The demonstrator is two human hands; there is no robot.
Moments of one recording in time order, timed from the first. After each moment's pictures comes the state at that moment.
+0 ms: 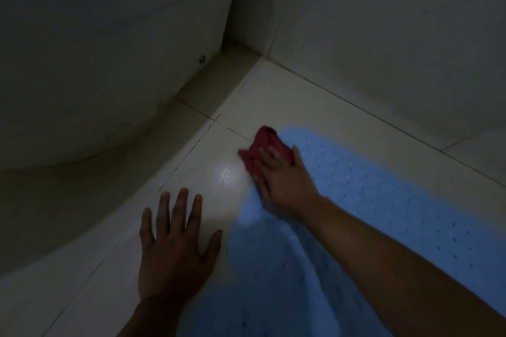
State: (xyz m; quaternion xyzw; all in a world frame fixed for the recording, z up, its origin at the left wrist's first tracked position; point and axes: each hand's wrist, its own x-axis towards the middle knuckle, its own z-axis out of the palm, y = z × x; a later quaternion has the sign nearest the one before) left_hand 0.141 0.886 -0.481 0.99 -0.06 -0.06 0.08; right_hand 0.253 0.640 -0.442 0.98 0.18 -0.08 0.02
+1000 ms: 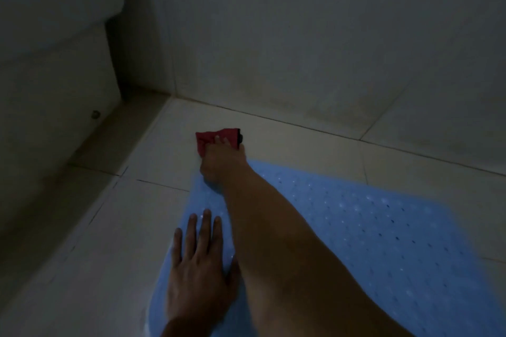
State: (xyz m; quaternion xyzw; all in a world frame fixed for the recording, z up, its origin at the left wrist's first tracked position) left_hand 0.183 0.726 -0.497 0.97 -0.24 -0.01 0.09; right_hand 0.363 0.590 -0.429 0.99 -0.08 -0.10 -0.09
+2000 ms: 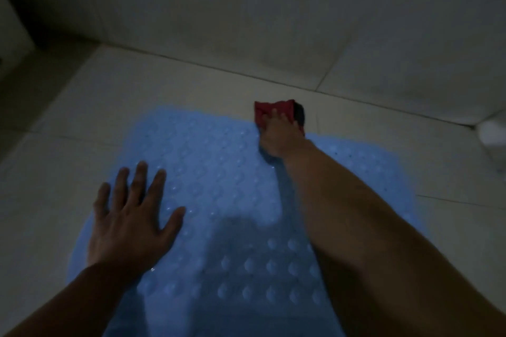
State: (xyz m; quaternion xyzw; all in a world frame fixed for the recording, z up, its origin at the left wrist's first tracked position) left_hand 0.175 0.722 -0.478 0.97 -0.22 -0.05 0.07; right_hand 0.232 0.377 -0.440 0.97 -0.19 -0.15 -0.08
